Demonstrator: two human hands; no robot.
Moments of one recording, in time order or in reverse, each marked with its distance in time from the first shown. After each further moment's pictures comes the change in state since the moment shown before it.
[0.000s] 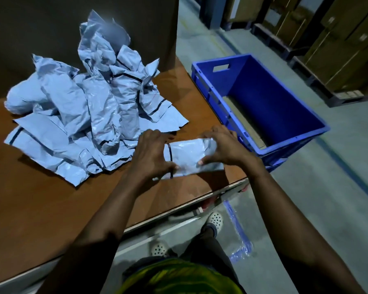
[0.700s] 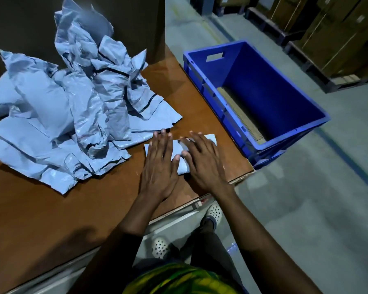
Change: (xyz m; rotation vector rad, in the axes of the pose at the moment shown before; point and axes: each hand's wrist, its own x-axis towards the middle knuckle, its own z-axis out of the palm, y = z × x) left_hand -0.020 0.021 0.076 -0.039 0.171 -0.003; right_hand -0.011 -0.014 0.102 -0.118 0.386 0.016
